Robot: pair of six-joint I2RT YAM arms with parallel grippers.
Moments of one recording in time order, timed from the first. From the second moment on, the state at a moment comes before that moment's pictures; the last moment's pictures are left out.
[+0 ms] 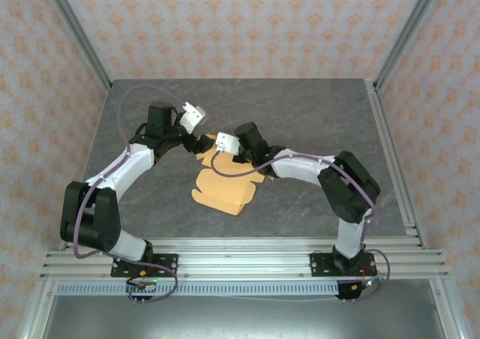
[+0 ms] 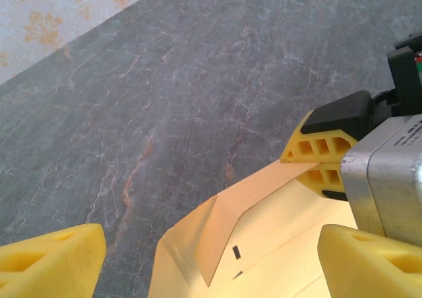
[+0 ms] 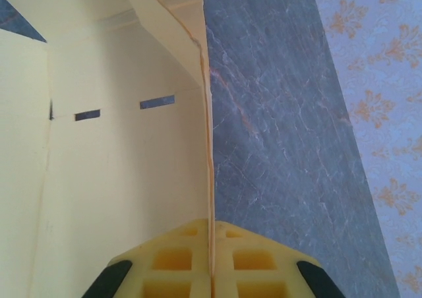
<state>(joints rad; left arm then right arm) -0.16 1.48 0.99 -0.16 0.53 0.41 0.77 1.85 1.15 0.07 0.19 -0.79</state>
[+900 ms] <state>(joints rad) -0.21 1.60 0.99 -0.16 0.56 0.48 0.77 1.80 1.12 0.11 0.18 -0.79</state>
